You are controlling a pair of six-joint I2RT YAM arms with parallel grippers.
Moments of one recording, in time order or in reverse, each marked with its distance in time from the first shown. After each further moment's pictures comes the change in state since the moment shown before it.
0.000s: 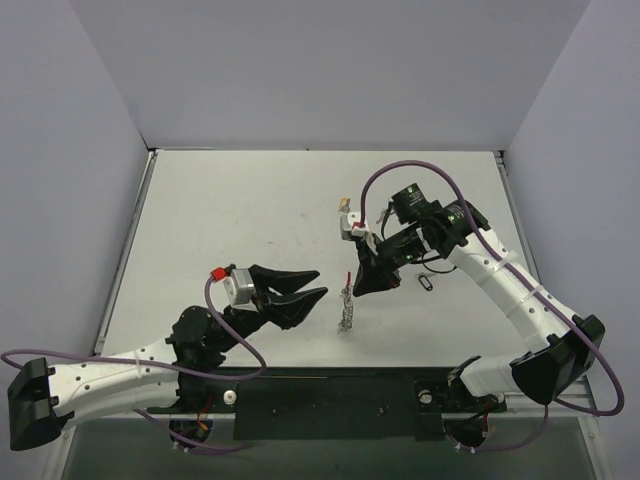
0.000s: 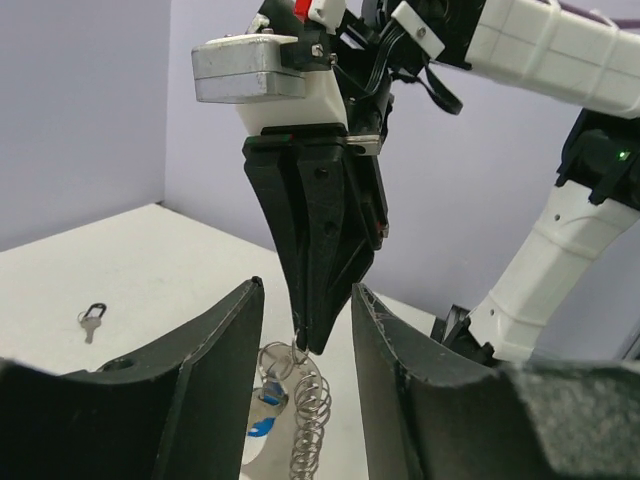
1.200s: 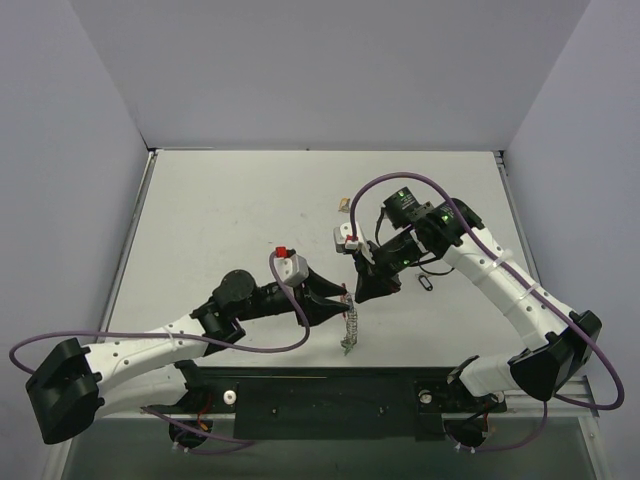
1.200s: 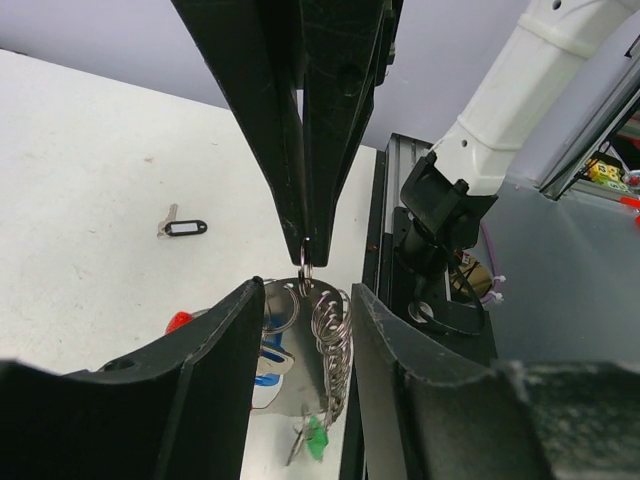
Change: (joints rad) left arm 0.204 0.261 0.148 -0.261 0.531 -0.042; right arm 0.058 0.023 0.039 -0.109 0.082 -0.107
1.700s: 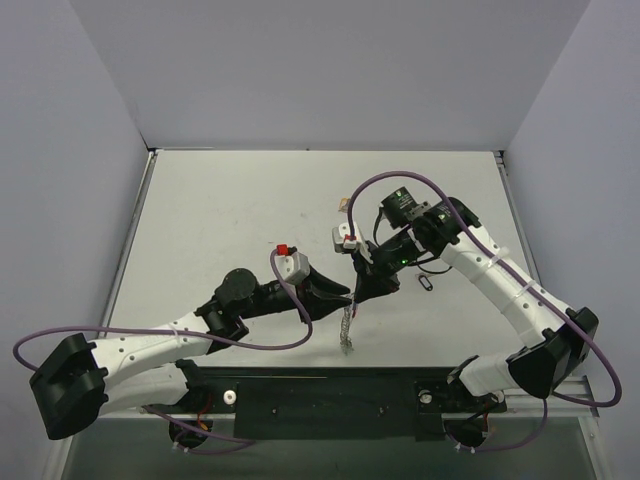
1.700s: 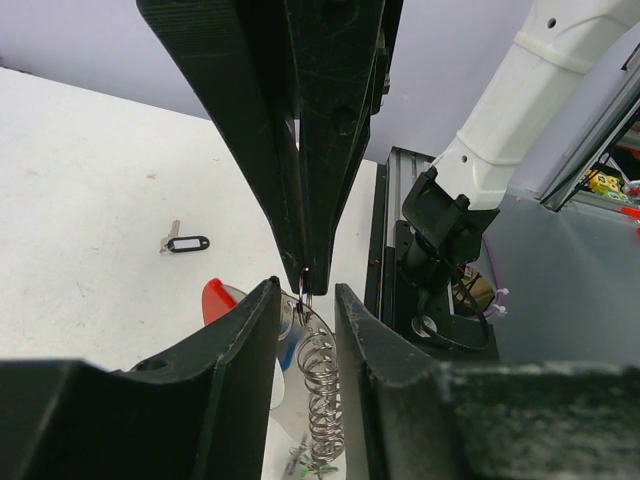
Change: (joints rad) left arm 0.000 0.044 0.011 0.063 0.000 -0.007; right arm 0.000 0.011 0.000 0.000 0.000 -0.004
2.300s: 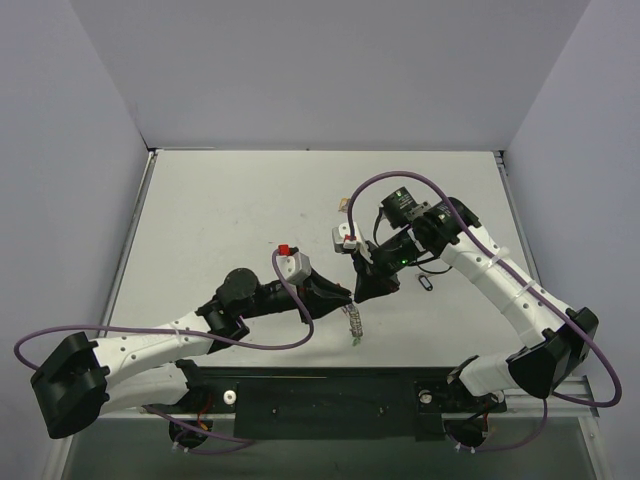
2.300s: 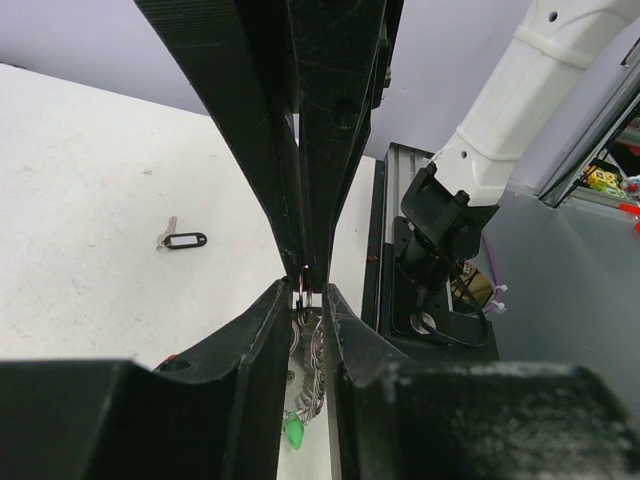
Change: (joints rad) left arm 0.000 0.012 0.001 0.003 0.007 0.000; right arm 0.000 0.004 0.000 0.000 0.000 0.000
